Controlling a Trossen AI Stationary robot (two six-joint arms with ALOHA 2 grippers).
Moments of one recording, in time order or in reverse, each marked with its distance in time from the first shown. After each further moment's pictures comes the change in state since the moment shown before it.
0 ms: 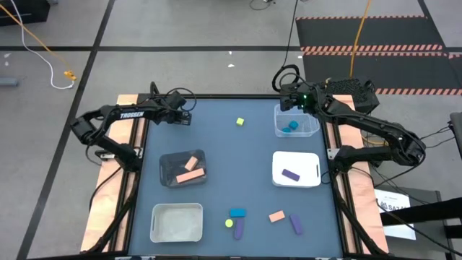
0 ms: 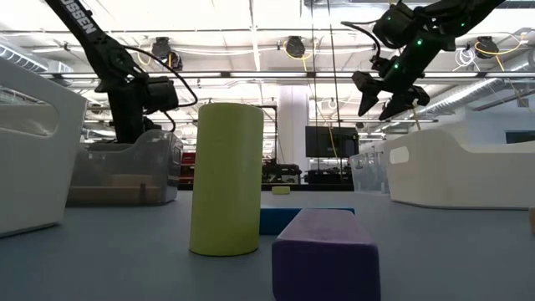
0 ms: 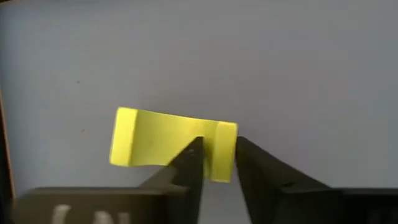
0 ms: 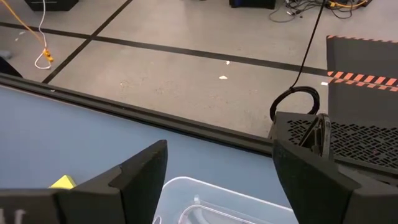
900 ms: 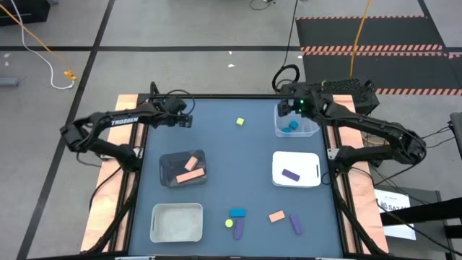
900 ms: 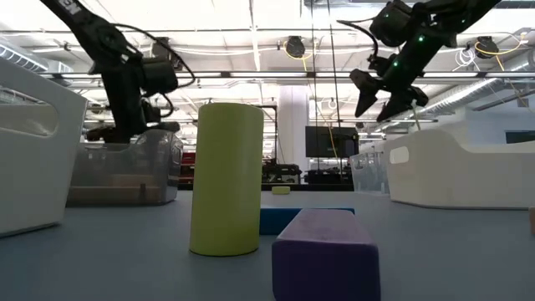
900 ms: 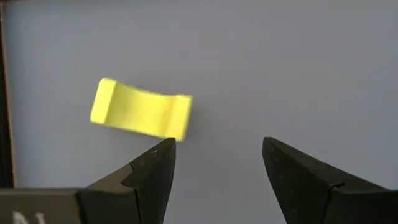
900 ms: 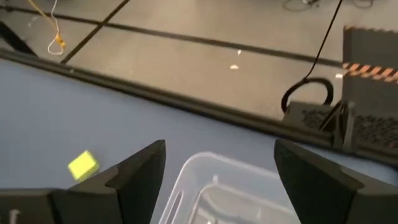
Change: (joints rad) left arm -0.109 -0.128 0.000 -0.092 -0.034 -0.130; right arm 0.072 -0.001 0.000 -0.039 0.000 0.039
